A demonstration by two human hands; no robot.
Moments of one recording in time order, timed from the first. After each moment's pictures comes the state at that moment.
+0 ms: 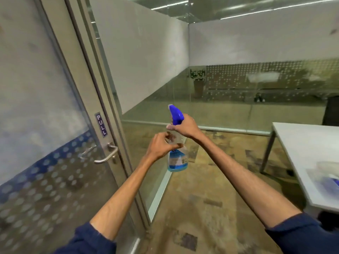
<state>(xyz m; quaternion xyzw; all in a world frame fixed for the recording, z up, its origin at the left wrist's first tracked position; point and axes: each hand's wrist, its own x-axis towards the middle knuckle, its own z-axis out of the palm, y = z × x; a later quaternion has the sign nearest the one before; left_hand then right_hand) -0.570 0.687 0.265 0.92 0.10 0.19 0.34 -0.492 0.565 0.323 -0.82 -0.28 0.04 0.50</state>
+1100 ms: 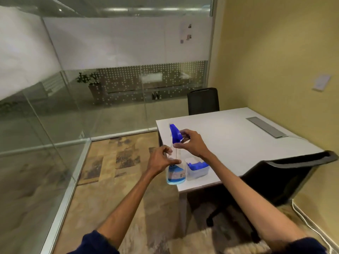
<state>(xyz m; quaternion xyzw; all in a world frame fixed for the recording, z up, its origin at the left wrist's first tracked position) -0.313 0.156 0.178 0.89 -0.10 0.03 0.45 -0.333 -0.015 0.246 -0.86 -0.09 -0.09 0.49</state>
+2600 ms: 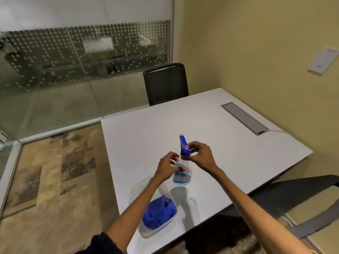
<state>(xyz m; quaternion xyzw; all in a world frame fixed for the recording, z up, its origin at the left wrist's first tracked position) 0.036 -0.147 0.037 0.83 -0.15 -0.18 0.51 -0.023 -0.312 0.104 -0.86 0.08 -0.09 0.49</state>
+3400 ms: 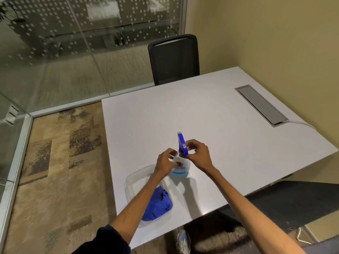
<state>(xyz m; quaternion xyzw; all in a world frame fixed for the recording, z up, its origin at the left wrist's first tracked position) 0.057 -0.170 -0.029 0.86 -0.07 -0.17 0.48 0.011 -0.329 0.037 -0.84 0.10 -0.05 0.54</state>
